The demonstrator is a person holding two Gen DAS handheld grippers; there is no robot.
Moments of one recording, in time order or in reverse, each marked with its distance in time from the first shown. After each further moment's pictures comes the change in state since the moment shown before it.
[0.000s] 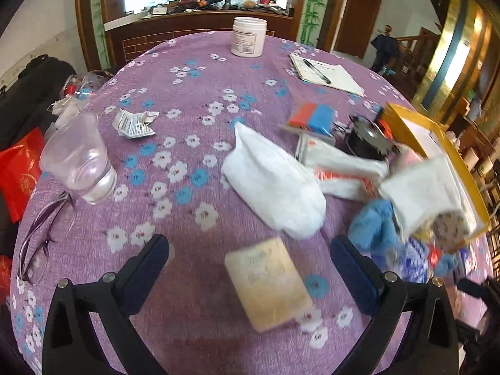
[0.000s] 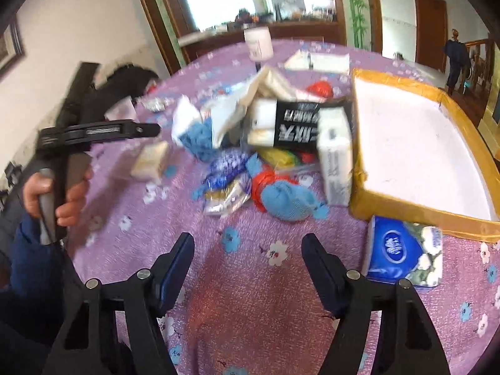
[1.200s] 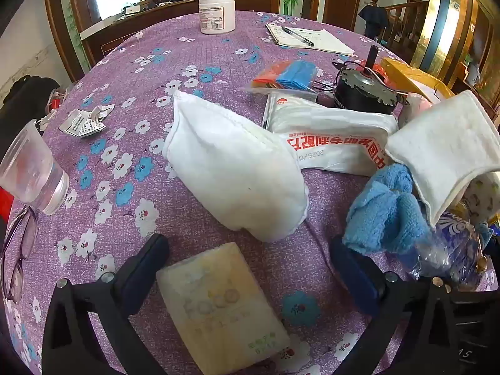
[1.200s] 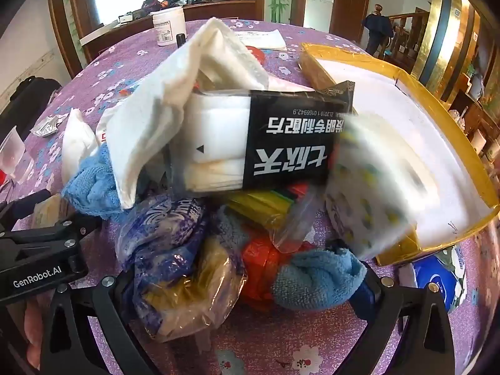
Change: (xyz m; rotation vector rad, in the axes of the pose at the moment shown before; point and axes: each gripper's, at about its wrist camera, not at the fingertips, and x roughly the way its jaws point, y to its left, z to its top) left arm 0.055 -0.039 -0.014 0.128 0.064 0.039; right arm 0.105 0.016 0.051 0.193 0.088 -0.456
